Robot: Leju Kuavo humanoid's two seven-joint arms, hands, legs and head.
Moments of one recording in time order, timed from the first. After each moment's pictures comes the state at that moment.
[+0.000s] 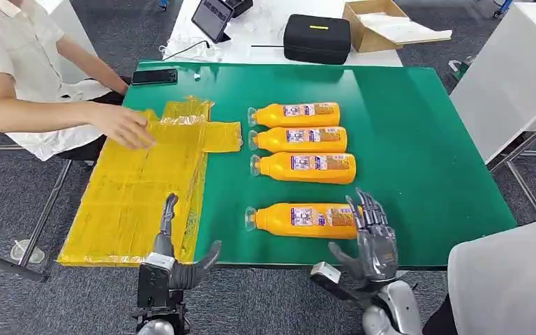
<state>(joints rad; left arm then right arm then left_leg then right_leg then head) 0.03 -0.15 -0.56 -1.23 -0.09 0.48 -0.68 0.01 0.00 0.07 -1.22 1.03 -0.70 -0.48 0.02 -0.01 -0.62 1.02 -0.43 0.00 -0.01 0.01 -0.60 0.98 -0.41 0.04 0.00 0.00</state>
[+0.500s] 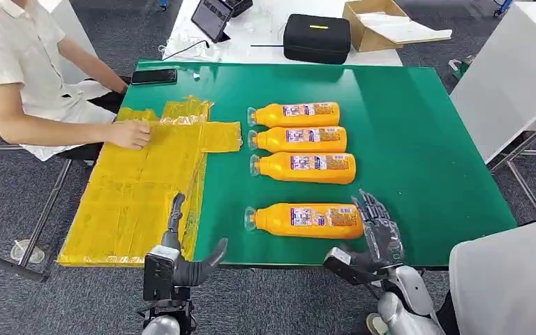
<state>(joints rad) 0.01 -0.18 -0.57 -1.20 -0.05 0.45 -0.66 -0.12 -0.13 0.17 -0.99 0.94 -0.59 -0.42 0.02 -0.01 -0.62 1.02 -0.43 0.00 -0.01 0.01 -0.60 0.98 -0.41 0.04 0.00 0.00</state>
